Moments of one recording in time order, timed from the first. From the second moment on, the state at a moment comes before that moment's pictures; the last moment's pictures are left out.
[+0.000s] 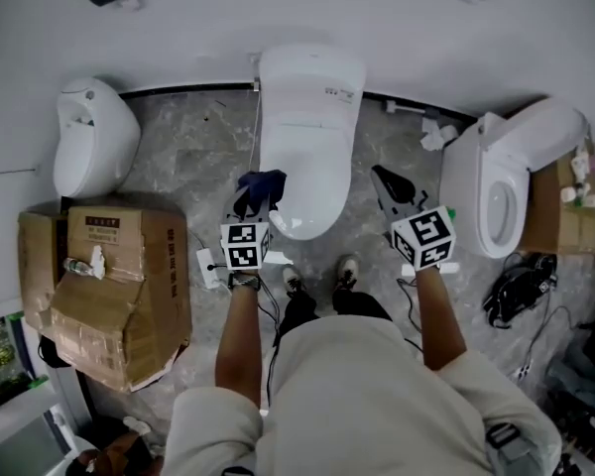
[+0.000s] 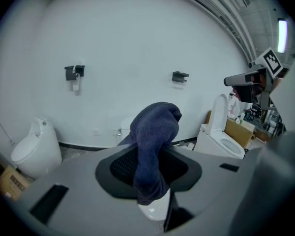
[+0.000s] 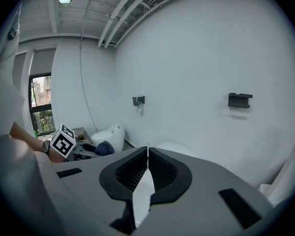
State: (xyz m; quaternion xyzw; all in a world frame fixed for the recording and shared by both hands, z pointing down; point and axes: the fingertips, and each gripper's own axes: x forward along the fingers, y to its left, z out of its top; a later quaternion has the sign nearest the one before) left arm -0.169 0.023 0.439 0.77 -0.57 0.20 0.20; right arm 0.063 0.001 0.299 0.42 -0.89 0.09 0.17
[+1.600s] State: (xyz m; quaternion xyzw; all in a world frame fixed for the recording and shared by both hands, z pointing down) left arm -0.088 0.025 0.067 0.84 -0.53 0.05 -0.07; right arm 0.077 0.029 0.020 0.43 -0.90 -0.09 0.02
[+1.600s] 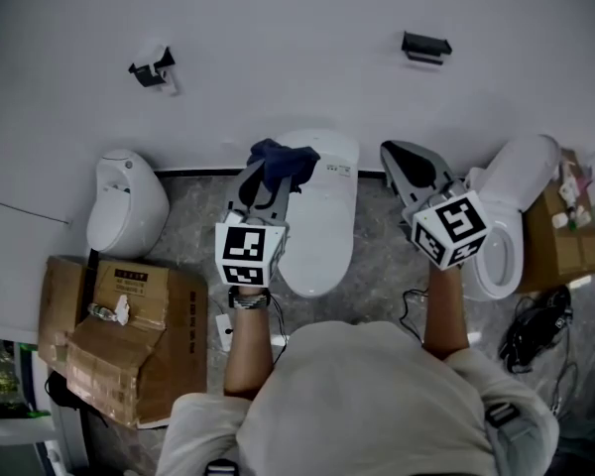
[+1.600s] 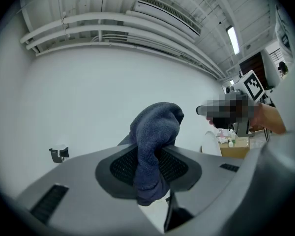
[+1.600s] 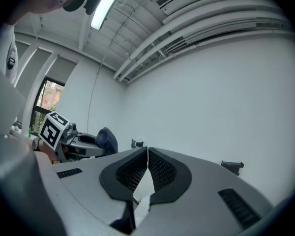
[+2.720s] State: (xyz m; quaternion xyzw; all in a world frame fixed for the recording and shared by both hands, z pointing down) left arm -0.072 0.056 0.069 0.85 -0.52 0.07 -0.07; right arm 0.087 0.058 0.033 0.44 -0.89 -0.08 0.06
